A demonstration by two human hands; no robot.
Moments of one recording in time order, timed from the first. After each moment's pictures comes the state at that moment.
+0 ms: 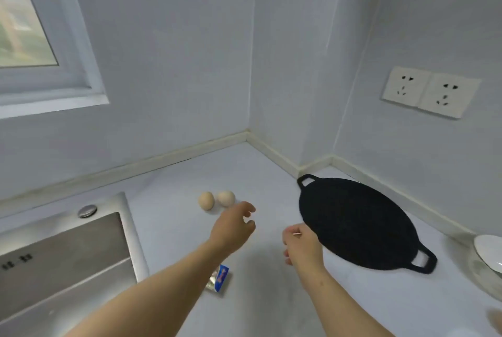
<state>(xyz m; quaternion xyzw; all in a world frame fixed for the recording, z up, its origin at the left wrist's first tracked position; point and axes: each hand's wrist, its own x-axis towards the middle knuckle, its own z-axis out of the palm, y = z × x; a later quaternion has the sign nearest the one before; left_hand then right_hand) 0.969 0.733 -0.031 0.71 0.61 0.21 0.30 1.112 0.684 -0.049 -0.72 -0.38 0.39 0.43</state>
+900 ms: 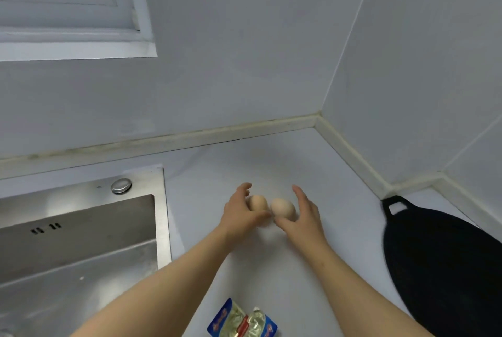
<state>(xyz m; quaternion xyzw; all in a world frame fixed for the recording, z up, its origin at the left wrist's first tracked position) 0.880 0.836 -0.088 0.46 0.66 0.36 0.48 1.021 0.843 -0.082 -0.64 -0.59 0.41 0.27</state>
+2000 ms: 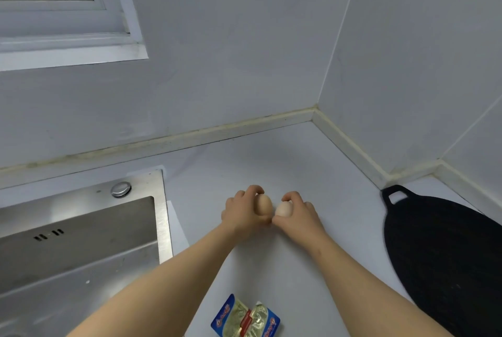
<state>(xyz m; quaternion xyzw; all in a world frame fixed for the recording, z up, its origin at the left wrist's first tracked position) 0.884 0.848 -0.094 0.57 0.71 0.19 0.36 1.019 0.847 -0.077 -0.67 -0.61 0.39 0.15</state>
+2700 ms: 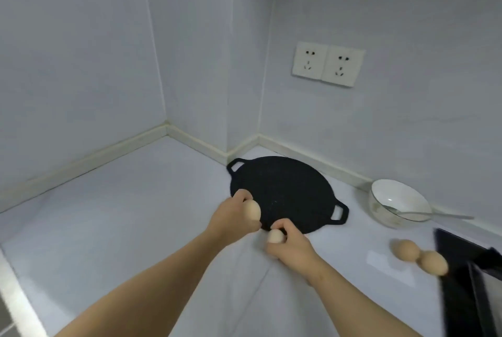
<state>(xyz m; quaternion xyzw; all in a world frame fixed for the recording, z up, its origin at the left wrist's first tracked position) 1.084 0.738 -0.029 0.80 0.48 0.13 0.32 1.202 0.636 -0.041 -0.74 -0.42 0.41 0.32</state>
